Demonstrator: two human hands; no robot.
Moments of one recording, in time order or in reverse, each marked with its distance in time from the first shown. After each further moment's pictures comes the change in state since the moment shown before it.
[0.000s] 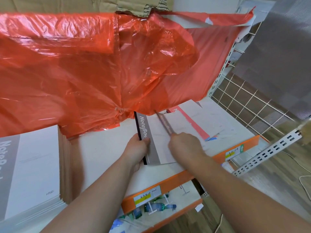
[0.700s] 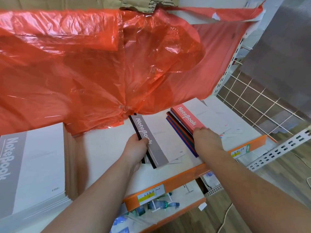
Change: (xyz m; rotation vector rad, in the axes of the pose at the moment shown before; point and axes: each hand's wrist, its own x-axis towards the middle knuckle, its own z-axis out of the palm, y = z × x) left_hand 0.005 -0.007 -0.010 -0.033 0.072 0.030; right_hand 0.020 0.055 0.028 -0.117 -0.059 0.229
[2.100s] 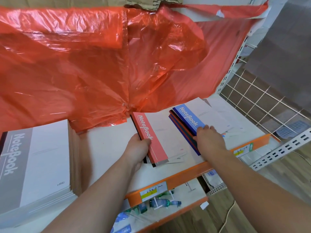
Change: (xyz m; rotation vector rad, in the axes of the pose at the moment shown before) left_hand -0.006 -0.003 -0.007 0.084 -0.024 -0.012; right_hand 0.003 0.004 0.014 0.071 0.033 -0.008
